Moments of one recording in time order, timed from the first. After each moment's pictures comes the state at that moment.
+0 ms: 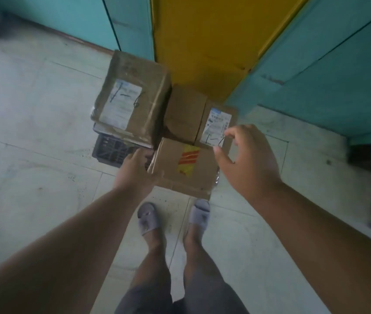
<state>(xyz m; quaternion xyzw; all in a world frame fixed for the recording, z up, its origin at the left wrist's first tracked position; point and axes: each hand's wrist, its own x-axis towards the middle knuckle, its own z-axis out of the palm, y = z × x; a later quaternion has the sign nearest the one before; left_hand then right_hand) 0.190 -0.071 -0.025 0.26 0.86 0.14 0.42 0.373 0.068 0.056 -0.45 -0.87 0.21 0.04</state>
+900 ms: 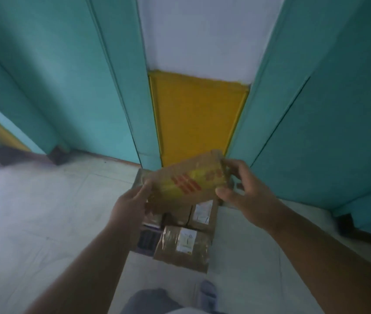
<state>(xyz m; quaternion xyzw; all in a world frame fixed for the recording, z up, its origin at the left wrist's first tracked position) 0.205 -0.062 0.275 0.09 0.74 0.52 0.43 0.421 0.079 0.323 -0.37 -0.77 0.50 0.13</state>
